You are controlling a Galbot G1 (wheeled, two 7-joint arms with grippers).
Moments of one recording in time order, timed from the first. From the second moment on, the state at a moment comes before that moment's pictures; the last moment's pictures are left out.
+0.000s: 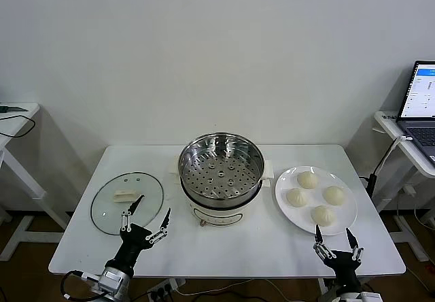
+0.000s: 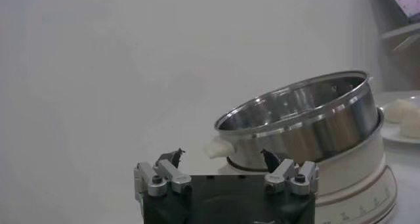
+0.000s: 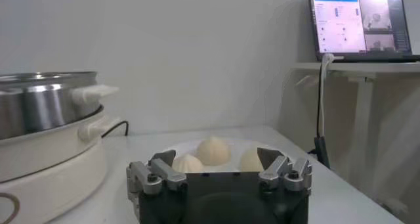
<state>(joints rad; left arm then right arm) 1.61 -1.22 -0.48 -2.06 0.10 -0.11 0.04 -1.68 1.16 0.58 1.89 0.40 0.23 0.25</state>
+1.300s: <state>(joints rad) 1.62 -1.25 -0.50 -2.08 0.10 -0.12 0.03 -0.26 0.73 -0.31 1.00 0.46 -0.01 -0.58</state>
